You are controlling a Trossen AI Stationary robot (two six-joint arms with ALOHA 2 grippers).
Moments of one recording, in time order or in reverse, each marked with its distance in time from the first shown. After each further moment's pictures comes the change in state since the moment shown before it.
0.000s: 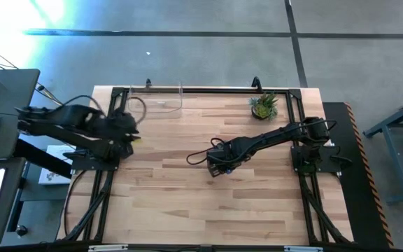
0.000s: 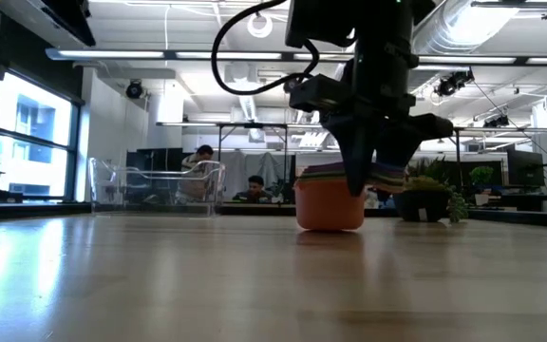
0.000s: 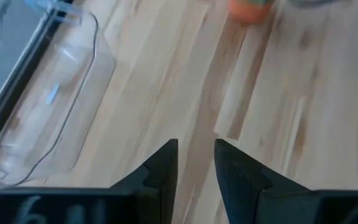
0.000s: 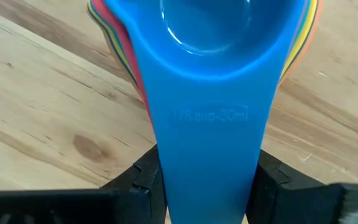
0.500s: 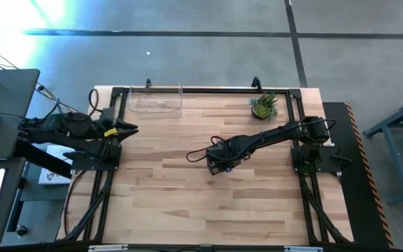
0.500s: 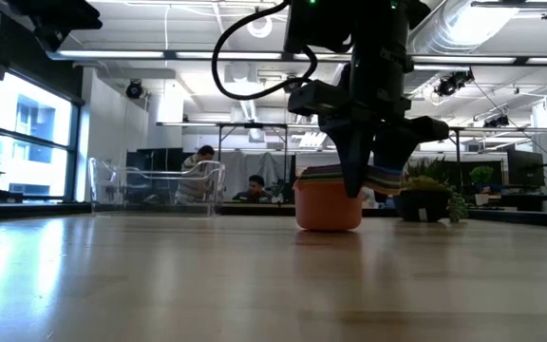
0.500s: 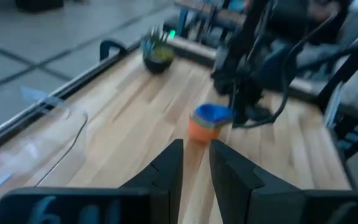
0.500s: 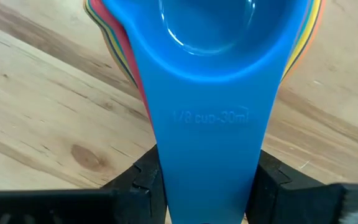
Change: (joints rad) left arm 0.000 -0.550 -0.411 0.542 -0.061 0.055; right arm -0.023 0.005 0.000 0.002 -0.006 -0.010
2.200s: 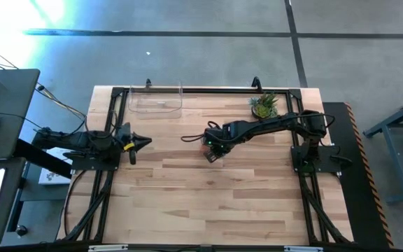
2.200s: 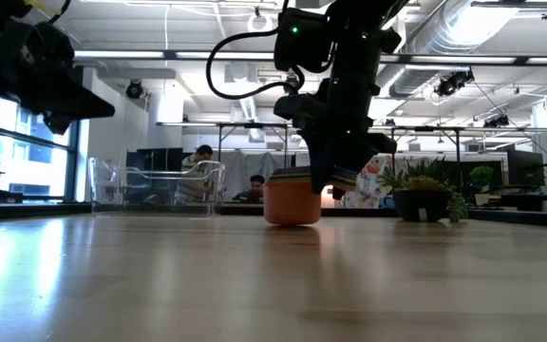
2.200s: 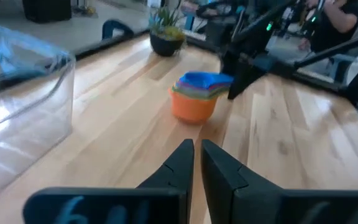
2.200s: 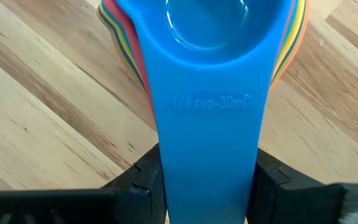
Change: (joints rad) left arm 0.000 -0.305 -0.598 0.374 -0.041 0.025; right arm -0.159 0.001 0.000 0.120 0.016 -0.376
